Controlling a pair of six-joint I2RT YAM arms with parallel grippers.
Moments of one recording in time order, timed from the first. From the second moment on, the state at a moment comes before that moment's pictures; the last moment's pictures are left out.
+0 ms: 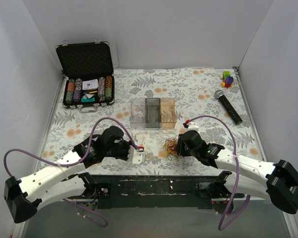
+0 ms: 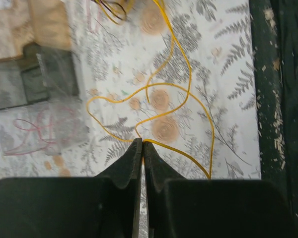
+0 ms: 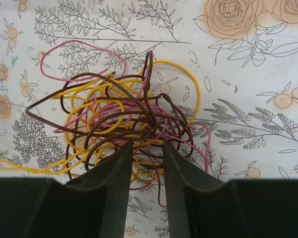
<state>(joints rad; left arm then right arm) -0.89 0.86 0.73 -0.58 0.26 0.89 0.88 1.04 0.43 -0.21 0.25 0.68</state>
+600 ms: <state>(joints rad) -0.88 0.82 0.46 -0.65 0.08 1.03 0.71 1.05 0.41 -0.25 0.25 0.71</state>
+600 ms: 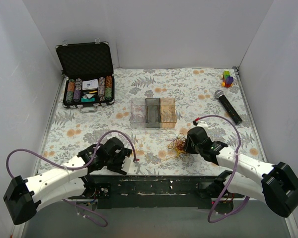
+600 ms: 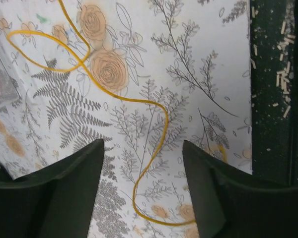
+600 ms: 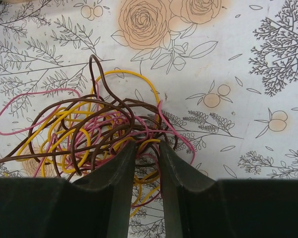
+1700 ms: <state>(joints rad) -0.95 1.27 0.80 -0.54 0.49 1.12 0.71 1.05 0.38 -0.21 0.19 0.71</state>
